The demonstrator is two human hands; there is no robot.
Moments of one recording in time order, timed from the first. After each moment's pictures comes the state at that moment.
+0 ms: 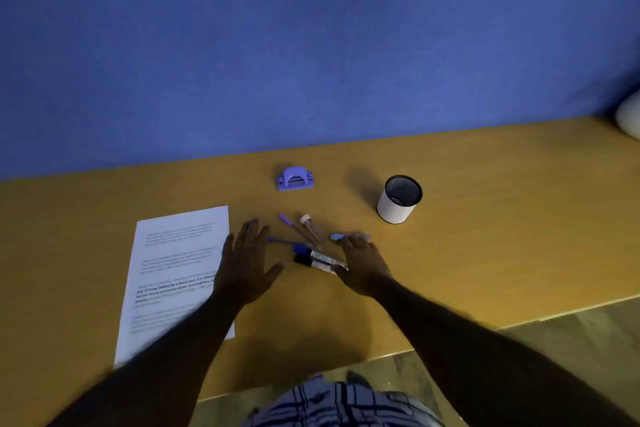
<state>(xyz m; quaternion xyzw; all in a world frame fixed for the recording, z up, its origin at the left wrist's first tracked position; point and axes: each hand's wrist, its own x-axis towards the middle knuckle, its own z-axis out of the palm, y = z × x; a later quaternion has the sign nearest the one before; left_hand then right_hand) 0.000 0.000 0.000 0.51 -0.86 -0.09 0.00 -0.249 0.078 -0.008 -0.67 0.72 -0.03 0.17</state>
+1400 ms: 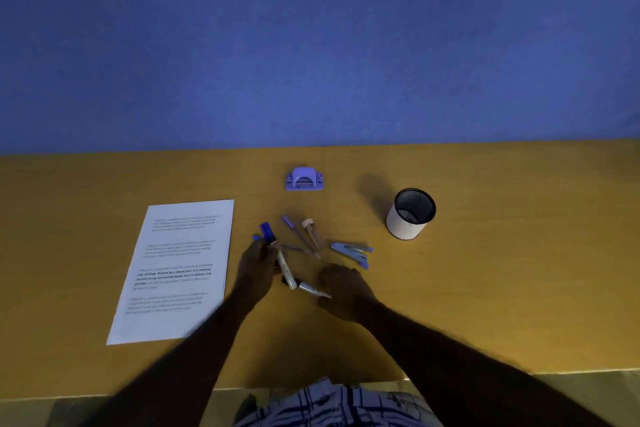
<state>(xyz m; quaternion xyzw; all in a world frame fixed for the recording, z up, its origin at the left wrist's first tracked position) -0.057 0.015 -0.003 0.62 -0.47 -0.53 0.32 -0.248 0.072 -0.026 -0.76 0.61 0.05 0.24</state>
